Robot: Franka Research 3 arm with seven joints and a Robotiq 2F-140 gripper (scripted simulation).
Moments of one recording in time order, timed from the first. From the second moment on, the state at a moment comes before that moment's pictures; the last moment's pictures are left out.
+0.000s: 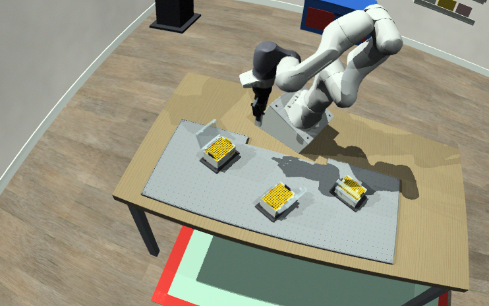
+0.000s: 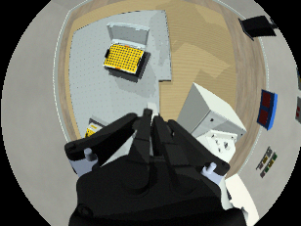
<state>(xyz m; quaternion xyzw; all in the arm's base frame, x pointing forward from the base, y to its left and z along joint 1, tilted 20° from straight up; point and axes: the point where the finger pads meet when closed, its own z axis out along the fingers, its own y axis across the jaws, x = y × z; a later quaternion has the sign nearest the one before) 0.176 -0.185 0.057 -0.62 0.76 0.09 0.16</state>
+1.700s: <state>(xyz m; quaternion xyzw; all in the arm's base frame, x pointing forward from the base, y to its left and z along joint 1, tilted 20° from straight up) 0.179 -0.189 0.058 -0.94 0.23 0.19 0.17</state>
